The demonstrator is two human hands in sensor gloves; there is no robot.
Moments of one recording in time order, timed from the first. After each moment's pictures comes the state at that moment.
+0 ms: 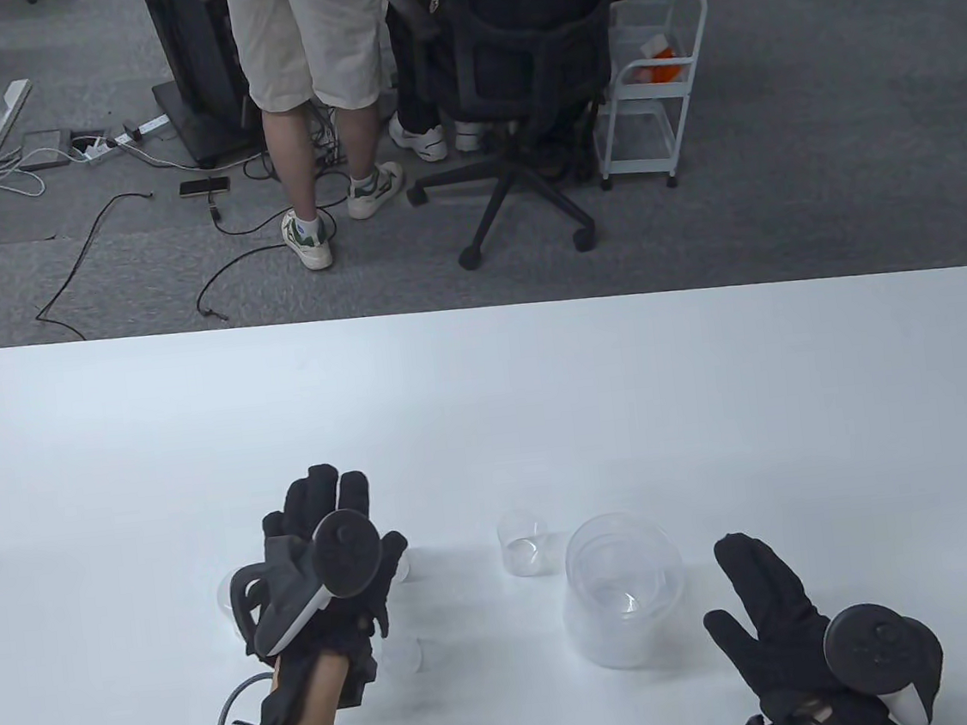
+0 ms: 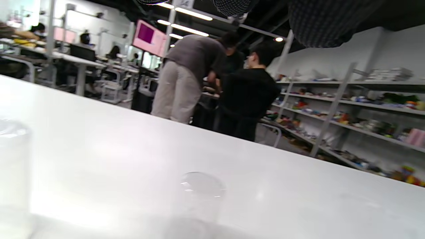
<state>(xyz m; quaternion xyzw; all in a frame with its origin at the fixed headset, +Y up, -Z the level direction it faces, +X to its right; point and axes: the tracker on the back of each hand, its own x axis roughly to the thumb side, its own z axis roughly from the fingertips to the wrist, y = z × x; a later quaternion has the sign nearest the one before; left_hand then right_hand) -0.203 -0.652 -0.313 0.00 0.01 0.11 0.99 0.259 -0.701 -0.239 0.13 -0.09 0.89 0.42</state>
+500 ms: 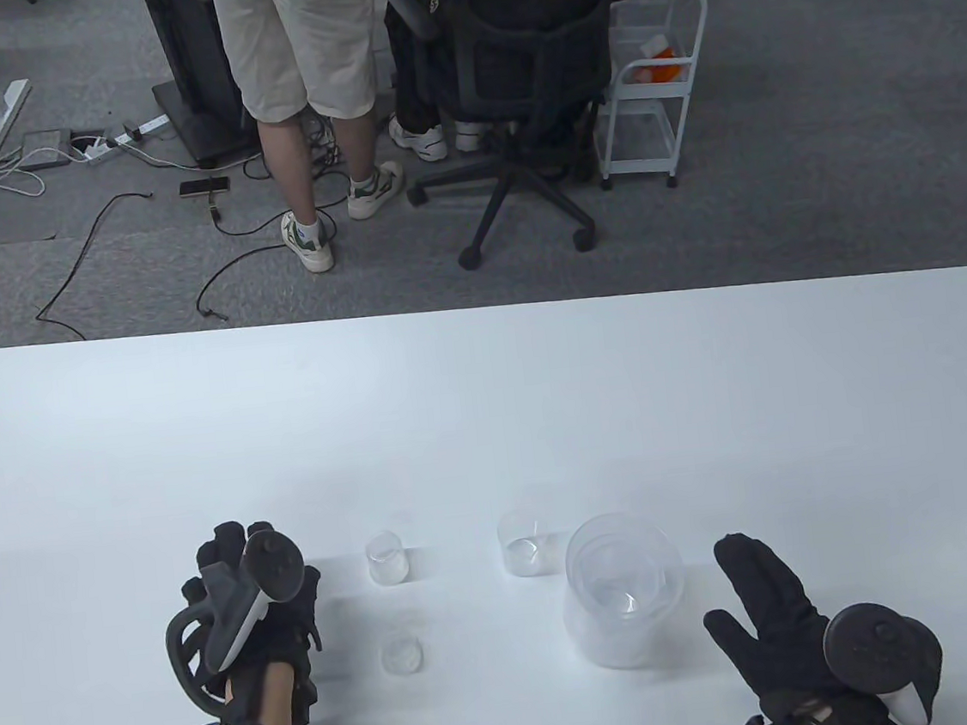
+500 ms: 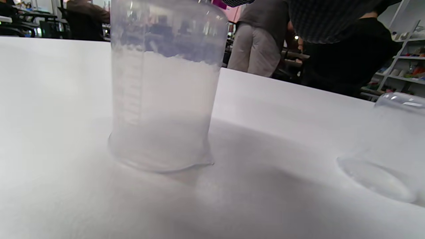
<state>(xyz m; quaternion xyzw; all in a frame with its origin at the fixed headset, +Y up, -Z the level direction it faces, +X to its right) -0.269 -0.727 -0.321 -0.09 0.16 0.08 0.98 0.259 -0.702 -0.239 0.13 -0.08 0.89 0.42</state>
